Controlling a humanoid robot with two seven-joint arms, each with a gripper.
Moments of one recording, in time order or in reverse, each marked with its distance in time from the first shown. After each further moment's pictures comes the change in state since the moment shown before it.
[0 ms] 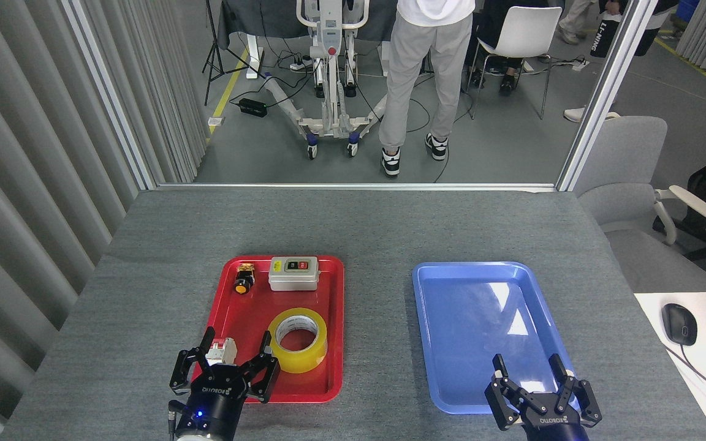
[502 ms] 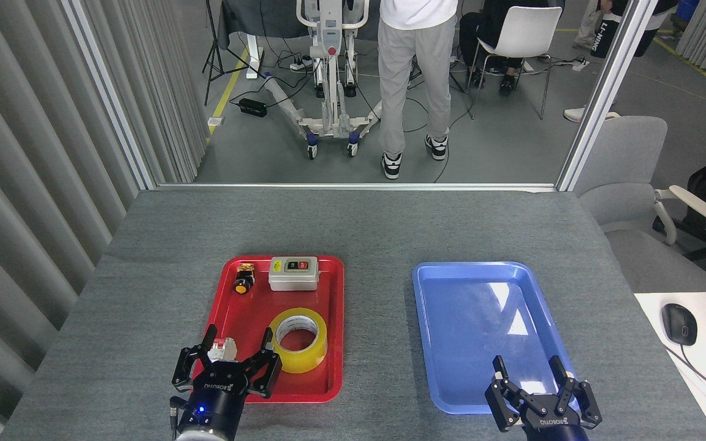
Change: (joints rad) left arm -0.018 -0.007 0.001 0.006 0.028 0.002 -0.012; right arm 0.004 0.001 -0.001 0.002 0.000 0.000 -0.003
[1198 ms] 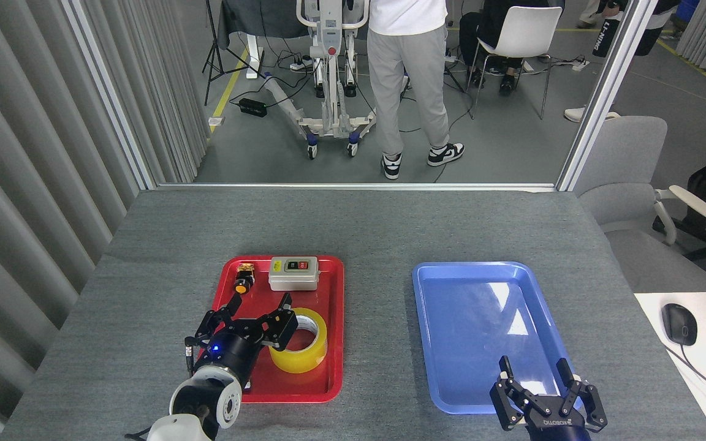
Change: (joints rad) left arm -0.217 0.021 -0.029 0.083 0.180 -0.002 -0.431; right arm 0.001 0.007 -0.005 0.002 0.023 0.059 0.007
